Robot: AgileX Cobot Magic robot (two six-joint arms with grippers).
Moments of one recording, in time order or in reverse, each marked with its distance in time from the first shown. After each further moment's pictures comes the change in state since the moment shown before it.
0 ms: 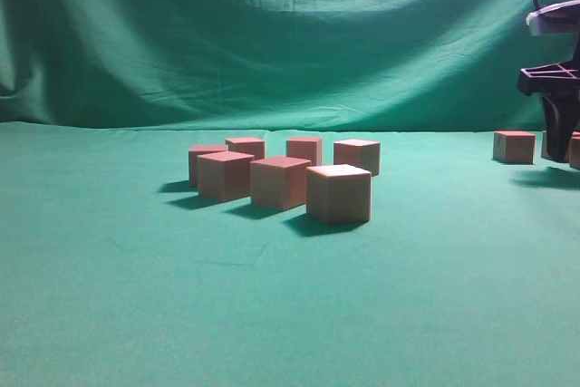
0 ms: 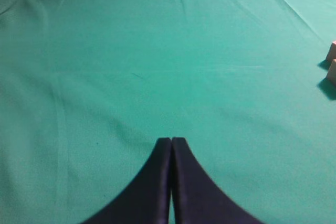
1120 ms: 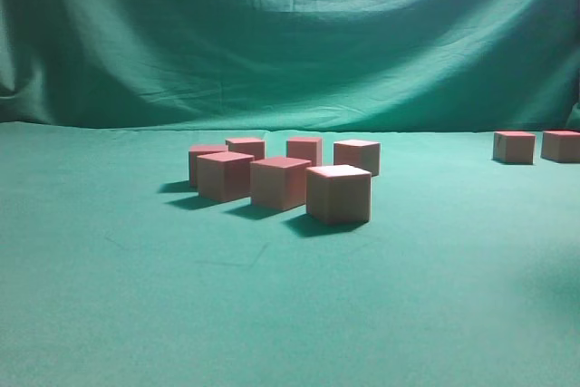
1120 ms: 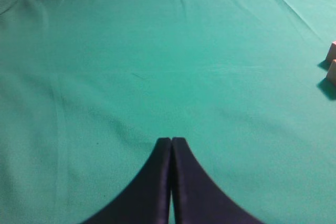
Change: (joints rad) left arm 0.000 0.000 0.000 0.000 0.000 0.000; right arm 0.027 -0.339 -0.063 0.111 0.359 0.002
